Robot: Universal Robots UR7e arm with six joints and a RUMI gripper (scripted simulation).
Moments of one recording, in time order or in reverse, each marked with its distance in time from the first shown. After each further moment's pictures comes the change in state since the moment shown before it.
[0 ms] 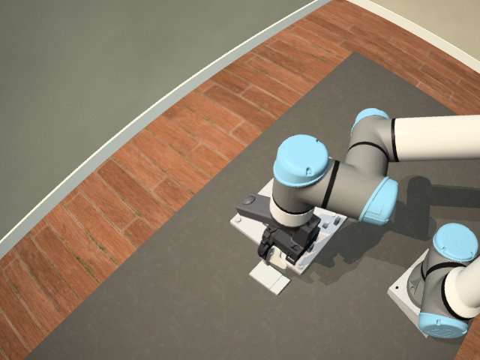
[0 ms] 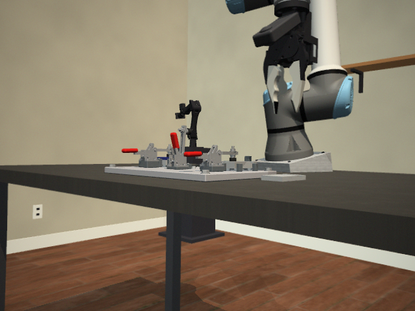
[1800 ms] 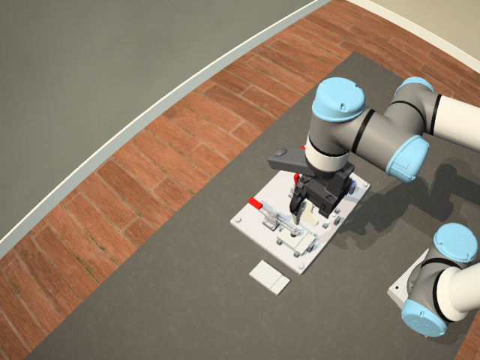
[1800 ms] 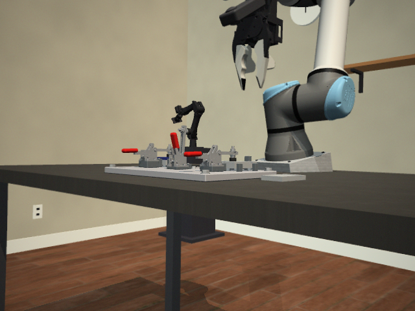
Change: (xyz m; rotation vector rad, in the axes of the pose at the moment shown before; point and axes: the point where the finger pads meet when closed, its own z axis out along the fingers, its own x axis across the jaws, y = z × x) arm 0.089 0.000 -0.059 -0.001 0.004 0.002
